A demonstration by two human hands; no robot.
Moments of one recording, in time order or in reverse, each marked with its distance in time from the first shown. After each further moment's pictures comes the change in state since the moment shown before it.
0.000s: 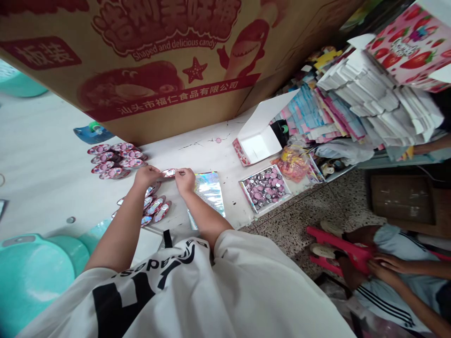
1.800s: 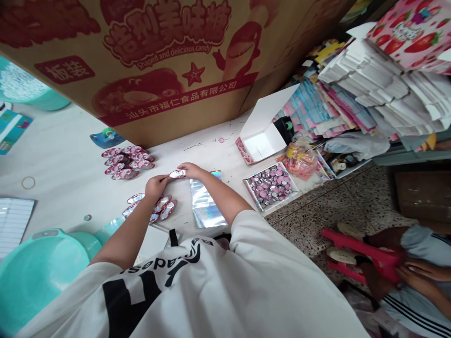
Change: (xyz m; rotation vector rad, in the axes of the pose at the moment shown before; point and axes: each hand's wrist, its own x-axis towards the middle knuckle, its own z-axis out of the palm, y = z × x) left_hand -0.012 -0.052 0.027 0.095 0.049 0.304; right_hand 0.065 -0.010 -0.020 -0.004 -0.828 -0.012
